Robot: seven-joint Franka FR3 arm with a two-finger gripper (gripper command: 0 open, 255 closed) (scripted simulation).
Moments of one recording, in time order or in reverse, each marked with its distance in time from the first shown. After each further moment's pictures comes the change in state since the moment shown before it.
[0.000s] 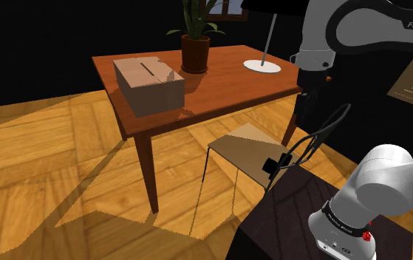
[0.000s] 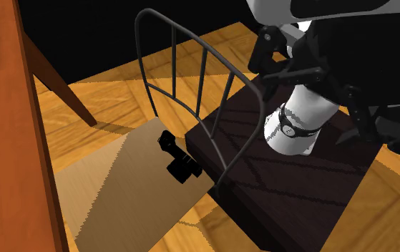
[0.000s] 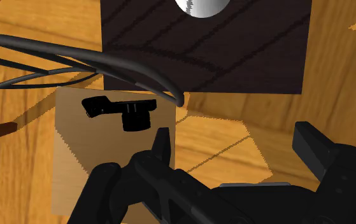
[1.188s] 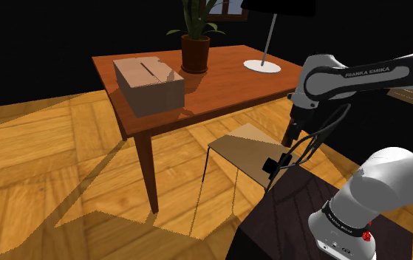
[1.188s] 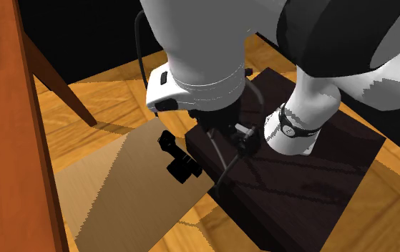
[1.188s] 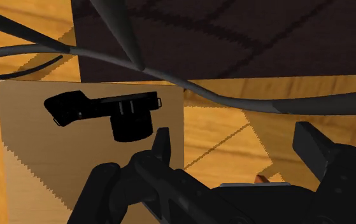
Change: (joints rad) arm -0.176 0.119 -0.215 -0.359 -0.012 0.519 -0.309
